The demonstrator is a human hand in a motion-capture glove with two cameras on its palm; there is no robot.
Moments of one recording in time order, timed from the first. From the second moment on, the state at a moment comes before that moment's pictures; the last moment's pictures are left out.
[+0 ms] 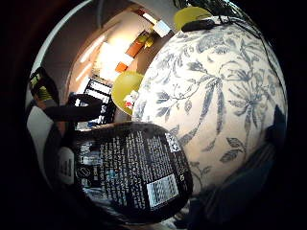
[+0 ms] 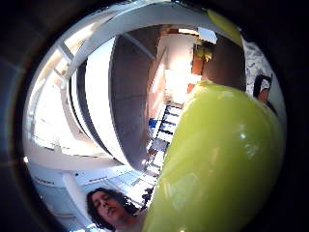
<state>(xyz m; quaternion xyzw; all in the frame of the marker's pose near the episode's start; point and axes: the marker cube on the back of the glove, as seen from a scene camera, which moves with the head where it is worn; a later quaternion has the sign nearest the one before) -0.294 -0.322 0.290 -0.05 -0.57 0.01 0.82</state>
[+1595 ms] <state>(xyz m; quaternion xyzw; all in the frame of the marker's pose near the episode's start) -0.219 -0.281 0.266 -0.18 -0.19 -0.14 0.95</state>
